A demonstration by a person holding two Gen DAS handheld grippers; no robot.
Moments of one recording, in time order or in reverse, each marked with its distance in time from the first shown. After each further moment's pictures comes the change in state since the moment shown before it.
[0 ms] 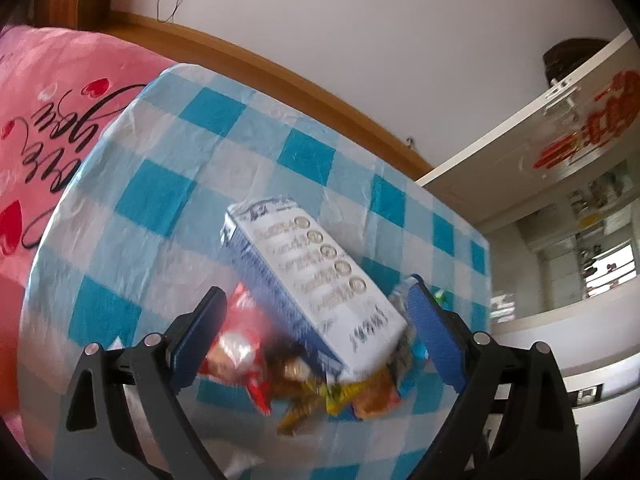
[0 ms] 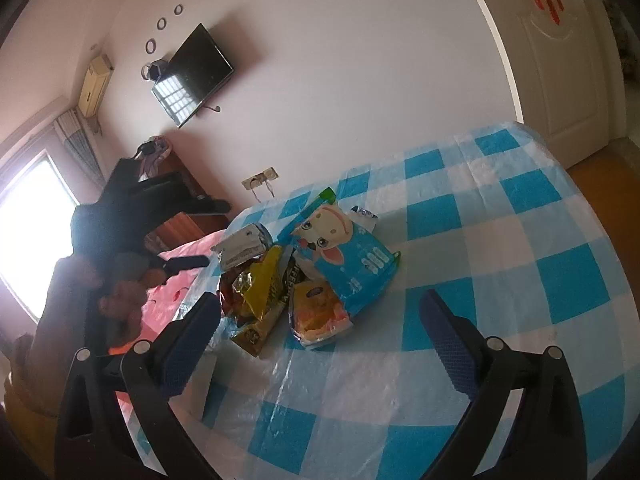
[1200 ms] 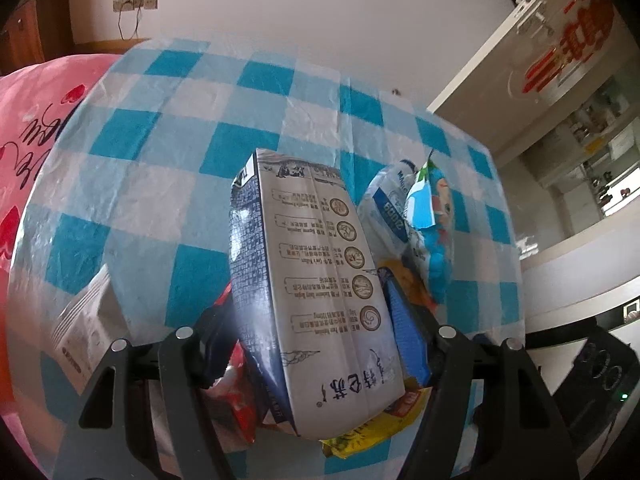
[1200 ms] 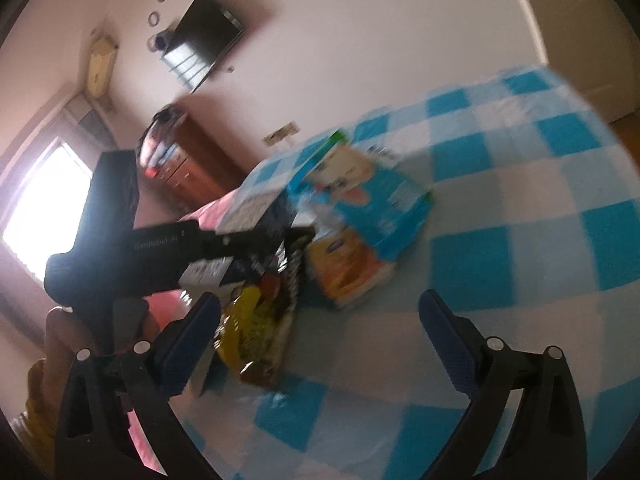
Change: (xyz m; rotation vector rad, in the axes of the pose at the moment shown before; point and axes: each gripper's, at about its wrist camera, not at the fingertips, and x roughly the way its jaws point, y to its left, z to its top) left arm -0.001 -0.017 -0.088 0.200 0.043 0.032; right arm 0.031 -0.008 -0.014 0.034 0.196 0.142
